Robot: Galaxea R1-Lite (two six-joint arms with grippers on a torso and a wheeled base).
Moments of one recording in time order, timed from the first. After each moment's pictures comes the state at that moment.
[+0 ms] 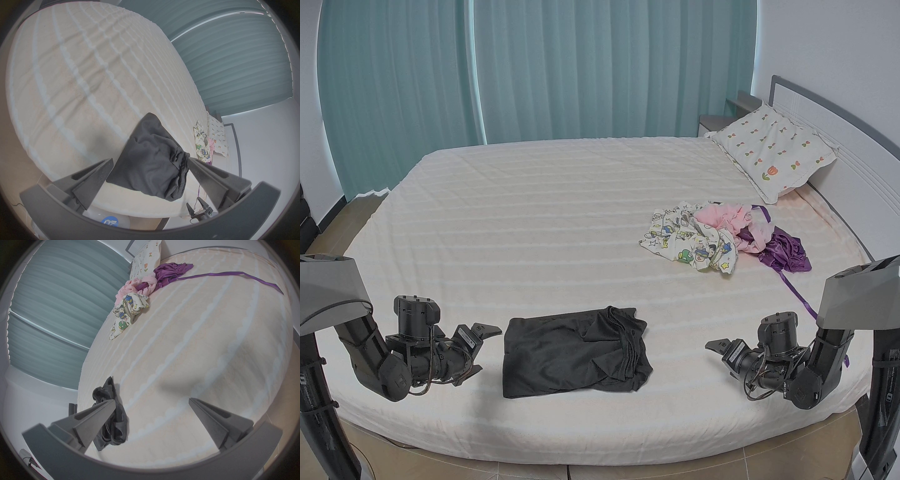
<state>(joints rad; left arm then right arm) -0.12 2.09 -0.46 -0.97 -0.25 -1.04 0.31 2.29 -0.46 -1.17 0.00 1.00</state>
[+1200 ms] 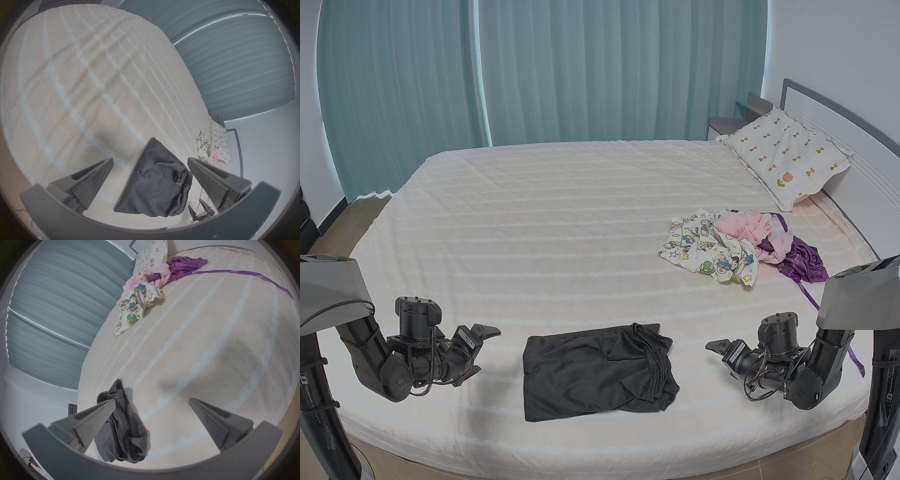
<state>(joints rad) -0.12 2.10 -0.46 -0.97 -0.22 -1.04 0.31 2.29 -0.46 -1.18 0.00 1.00</state>
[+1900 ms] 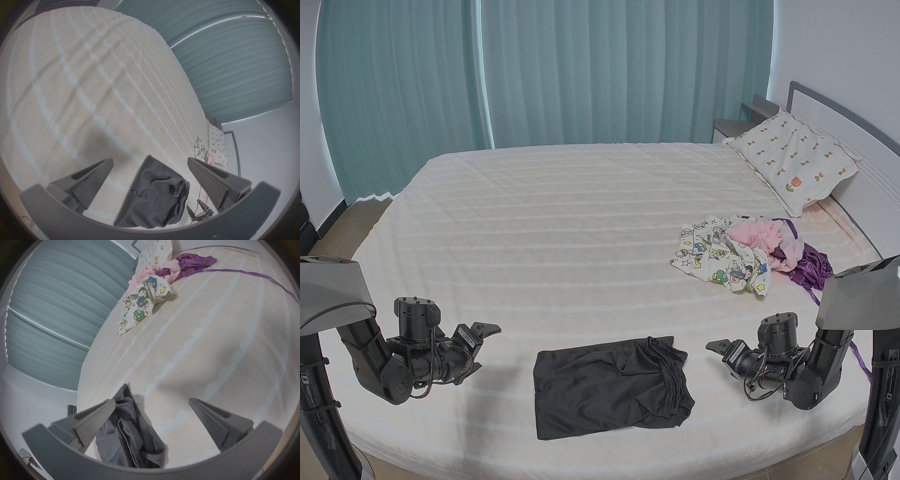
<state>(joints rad) -0.12 2.10 -0.44 -1.04 -0.22 -1.04 0.31 2.30 -0.46 -1.18 -0.01 1.00</state>
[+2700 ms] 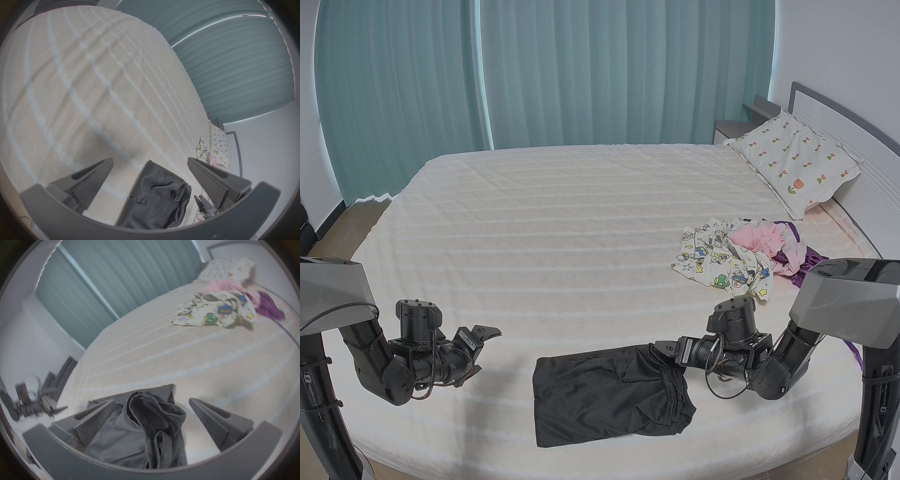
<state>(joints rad) -0.12 2.12 -0.44 -1.04 -0.22 -1.03 0.48 2.30 -0.73 -0.97 -0.03 0.56</state>
